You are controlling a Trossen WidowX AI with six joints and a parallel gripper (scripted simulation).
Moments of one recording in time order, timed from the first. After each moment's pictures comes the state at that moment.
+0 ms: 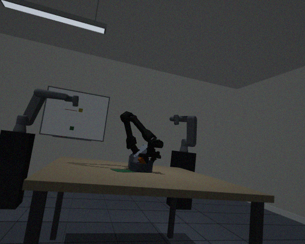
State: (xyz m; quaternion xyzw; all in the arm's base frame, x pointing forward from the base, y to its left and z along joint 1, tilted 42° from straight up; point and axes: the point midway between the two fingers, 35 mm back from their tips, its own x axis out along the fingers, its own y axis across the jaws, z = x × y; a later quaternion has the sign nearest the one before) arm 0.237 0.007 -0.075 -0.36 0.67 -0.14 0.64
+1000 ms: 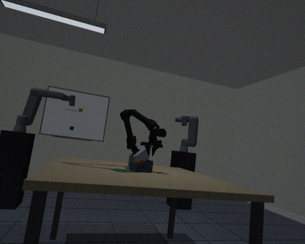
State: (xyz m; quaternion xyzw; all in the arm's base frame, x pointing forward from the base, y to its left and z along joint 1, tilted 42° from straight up) arm 0.231 0.070 -0.012 -0.37 0.67 -0.14 0.63
